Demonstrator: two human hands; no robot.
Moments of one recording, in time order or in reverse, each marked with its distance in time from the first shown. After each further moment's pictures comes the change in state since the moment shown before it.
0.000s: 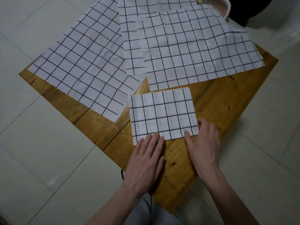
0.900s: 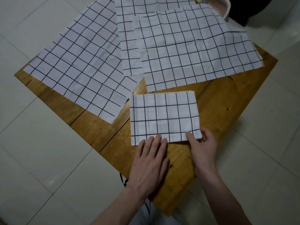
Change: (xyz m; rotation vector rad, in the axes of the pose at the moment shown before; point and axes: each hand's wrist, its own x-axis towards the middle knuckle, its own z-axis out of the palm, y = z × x) left_hand 0.013 0.019 0.007 0.036 -0.020 -0.031; right_hand 0.001 -0.004 -0.006 0.989 -0.081 0.514
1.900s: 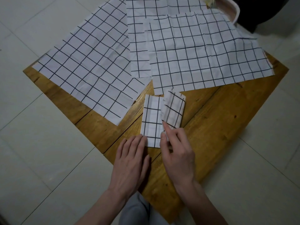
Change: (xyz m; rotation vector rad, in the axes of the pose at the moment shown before) left_hand -0.019 -0.054 -0.006 -0.115 0.121 -0.167; right_hand -0.035 0.007 0.059 -0.557 -0.130 -0.970
